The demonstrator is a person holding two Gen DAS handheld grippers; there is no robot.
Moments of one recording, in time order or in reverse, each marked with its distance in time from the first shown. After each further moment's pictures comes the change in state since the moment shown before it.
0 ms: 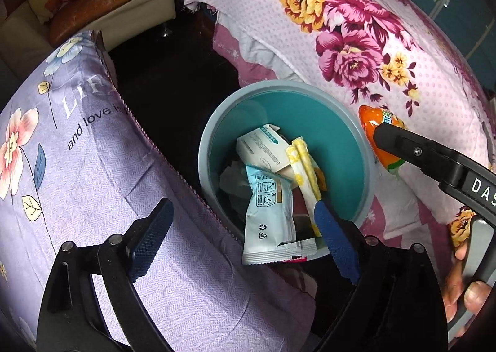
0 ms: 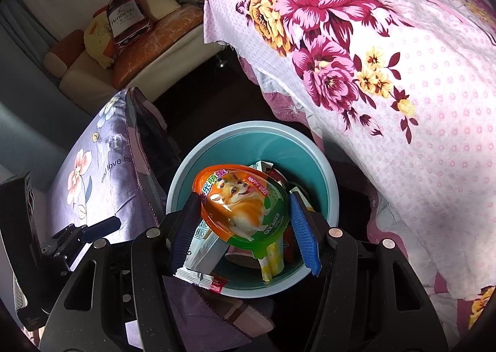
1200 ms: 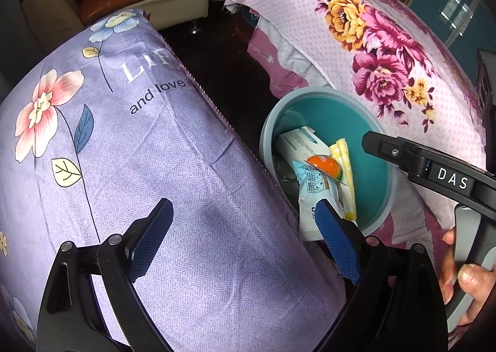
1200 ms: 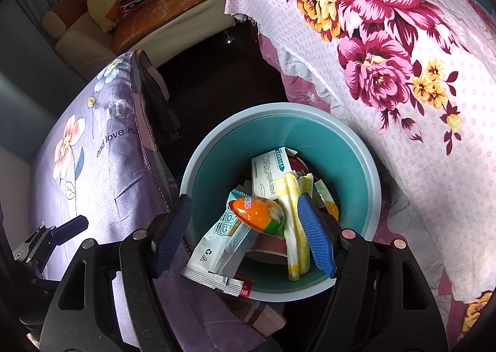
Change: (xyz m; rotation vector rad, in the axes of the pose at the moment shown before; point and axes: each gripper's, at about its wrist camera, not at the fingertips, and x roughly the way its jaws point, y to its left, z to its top) left arm -0.023 0.065 -0.027 -0.114 -0.040 0.013; right arm 0.037 0.061 -0.002 -0.115 0.098 -0.070
